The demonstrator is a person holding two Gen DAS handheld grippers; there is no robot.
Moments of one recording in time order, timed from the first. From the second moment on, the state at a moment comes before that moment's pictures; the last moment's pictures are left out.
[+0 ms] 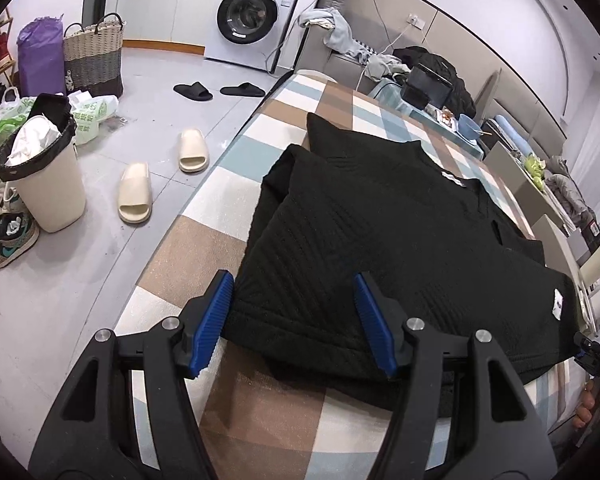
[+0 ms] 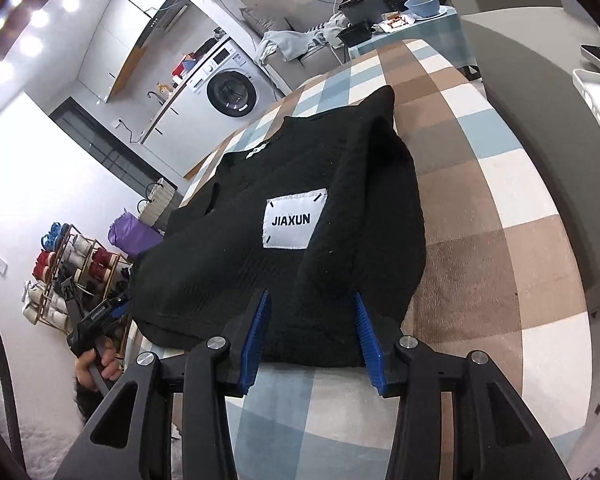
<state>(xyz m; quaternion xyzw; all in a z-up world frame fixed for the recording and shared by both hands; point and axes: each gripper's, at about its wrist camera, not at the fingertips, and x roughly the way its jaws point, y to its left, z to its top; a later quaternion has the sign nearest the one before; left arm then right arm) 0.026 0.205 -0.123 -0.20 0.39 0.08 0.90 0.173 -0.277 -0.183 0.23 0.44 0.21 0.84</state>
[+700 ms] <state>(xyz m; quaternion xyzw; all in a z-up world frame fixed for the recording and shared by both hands) 0.087 0.232 -0.050 -0.24 0.27 0.06 0.93 0.240 -0.291 -0.116 0.29 0.33 0.20 0.87</state>
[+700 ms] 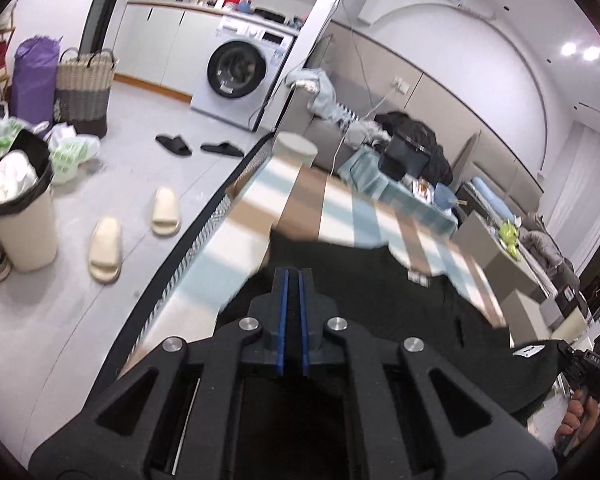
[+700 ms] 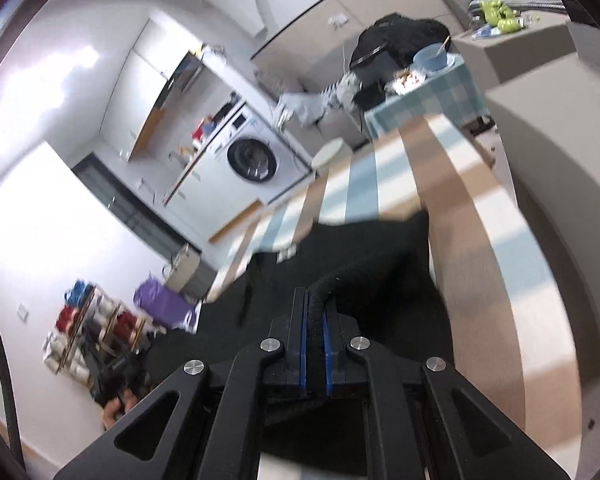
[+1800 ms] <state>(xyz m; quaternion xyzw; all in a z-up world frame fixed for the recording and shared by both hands) 0.128 0.229 -0.127 -0.35 0.39 0.03 0.85 0.247 -0.283 -0.201 0.39 0.45 0.13 0.79</state>
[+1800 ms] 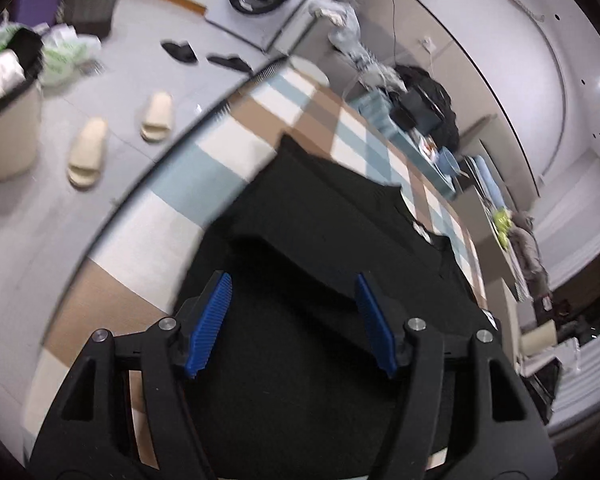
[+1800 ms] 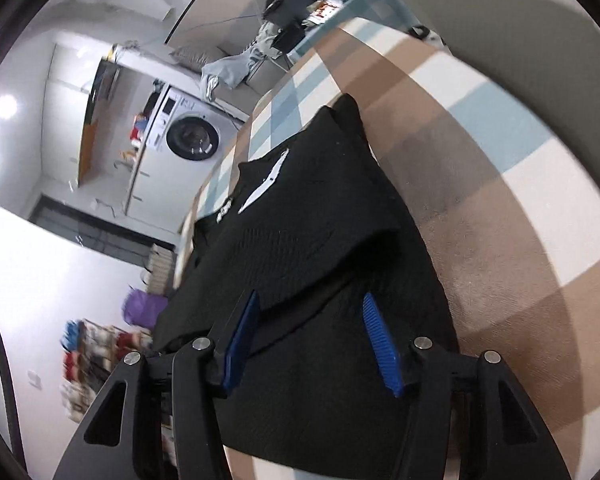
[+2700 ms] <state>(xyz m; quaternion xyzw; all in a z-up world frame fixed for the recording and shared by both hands) 0.204 0.227 -0.083 -0.36 0.29 -0.01 0.89 0.306 -0.292 -0.142 0.41 0.35 0.16 0.83</state>
